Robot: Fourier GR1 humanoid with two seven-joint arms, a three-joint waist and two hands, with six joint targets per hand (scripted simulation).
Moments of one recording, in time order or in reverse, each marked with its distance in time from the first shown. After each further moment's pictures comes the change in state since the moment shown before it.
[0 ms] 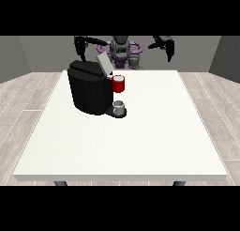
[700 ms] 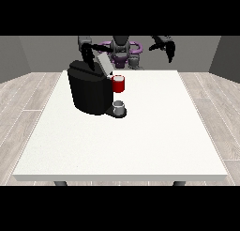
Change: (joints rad) left arm 0.117 0.029 -0.040 -0.248 0.054 0.034 0.058; right arm -0.127 0.018 0.064 0.086 0.023 0.014 -0.026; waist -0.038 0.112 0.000
